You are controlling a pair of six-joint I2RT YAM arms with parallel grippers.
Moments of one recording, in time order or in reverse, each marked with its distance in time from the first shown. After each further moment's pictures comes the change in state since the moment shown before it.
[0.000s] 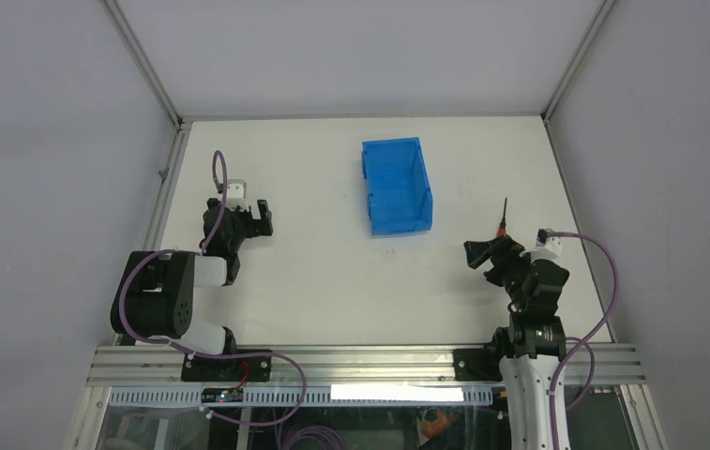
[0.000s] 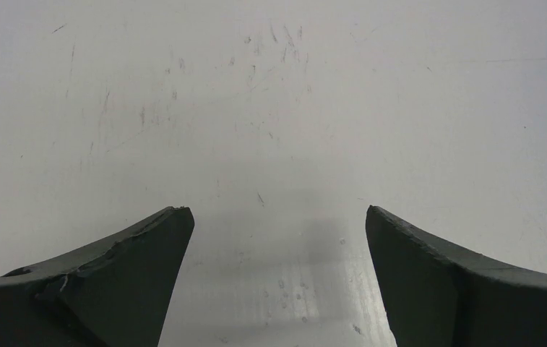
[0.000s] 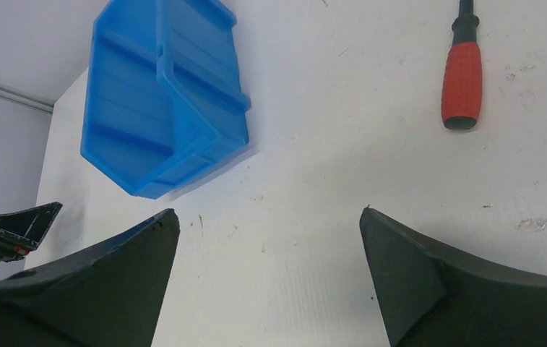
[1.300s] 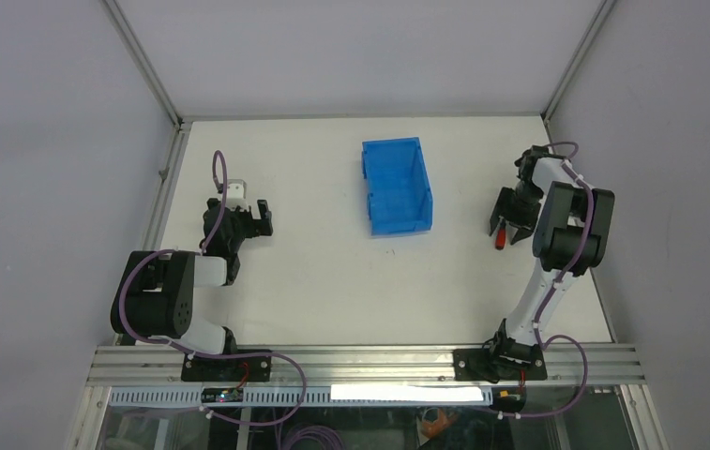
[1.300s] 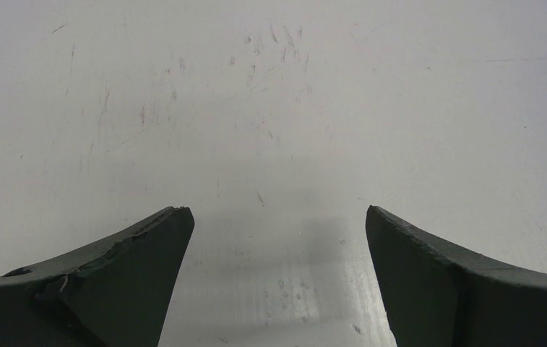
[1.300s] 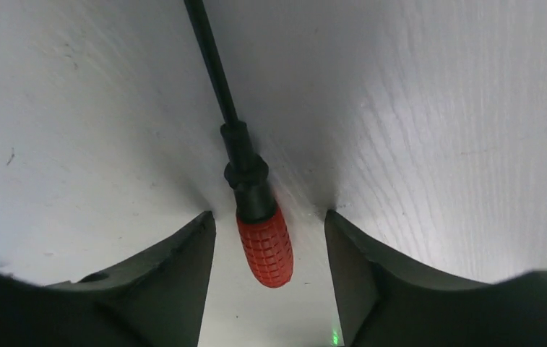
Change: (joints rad) left arm 0.000 0.000 0.000 0.000 0.000 0.000; right arm -0.115 1.773 1.143 -0.574 0.203 -0.393
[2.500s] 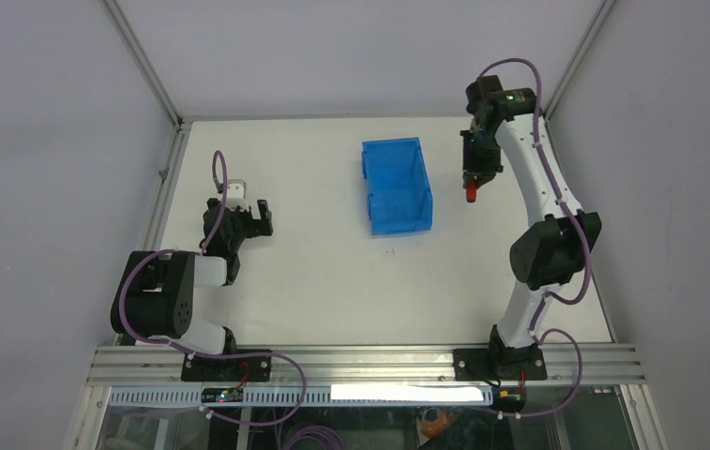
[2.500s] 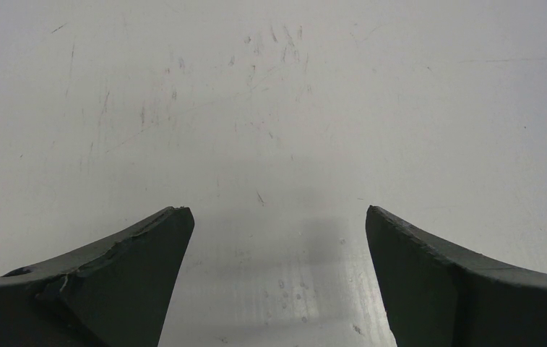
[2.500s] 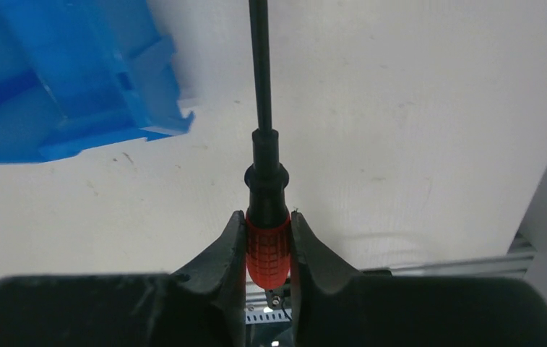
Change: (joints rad) left arm 0.000 0.000 0.000 0.000 0.000 0.000; right arm 0.357 -0.131 0.615 -0.540 0.135 0.027
